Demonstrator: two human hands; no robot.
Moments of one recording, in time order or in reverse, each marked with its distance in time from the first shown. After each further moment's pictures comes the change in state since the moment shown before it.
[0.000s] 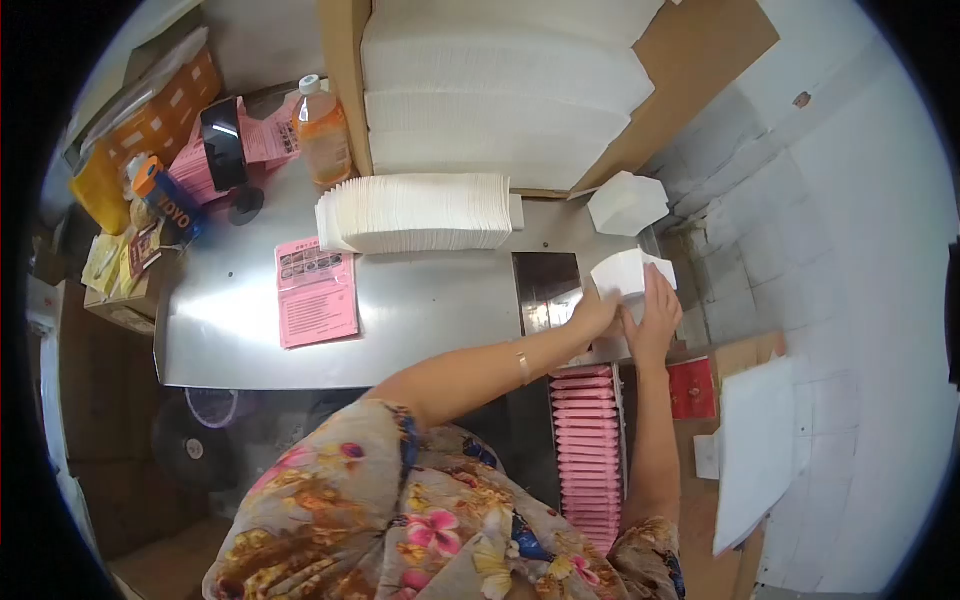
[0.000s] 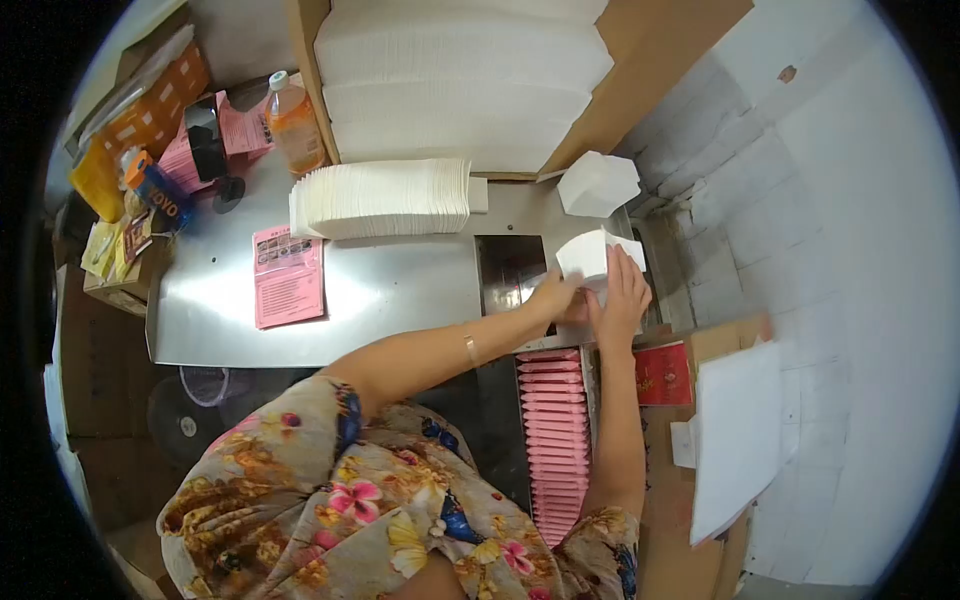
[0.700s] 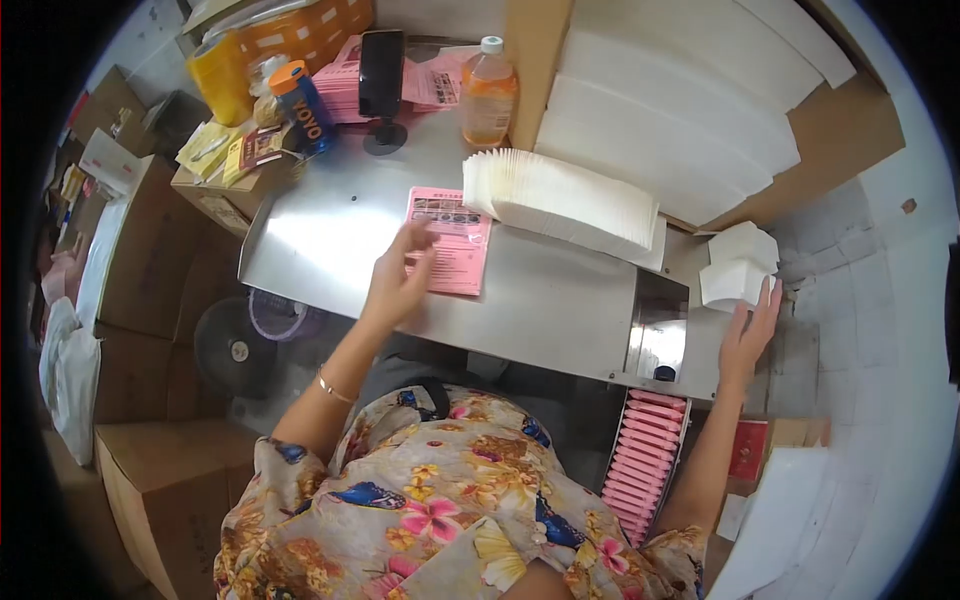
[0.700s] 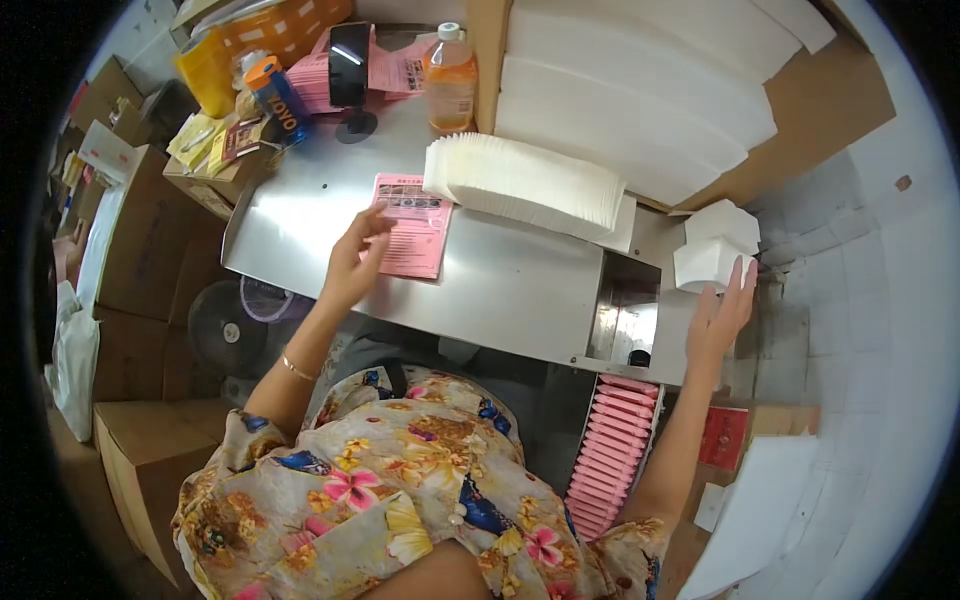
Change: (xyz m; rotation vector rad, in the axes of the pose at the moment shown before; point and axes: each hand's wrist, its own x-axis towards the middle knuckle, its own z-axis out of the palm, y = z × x) left_hand -0.303 0.068 -0.280 0.818 0.799 0.560; right_hand 0.068 -0.034 0.002 0.274 0.191 -0.087
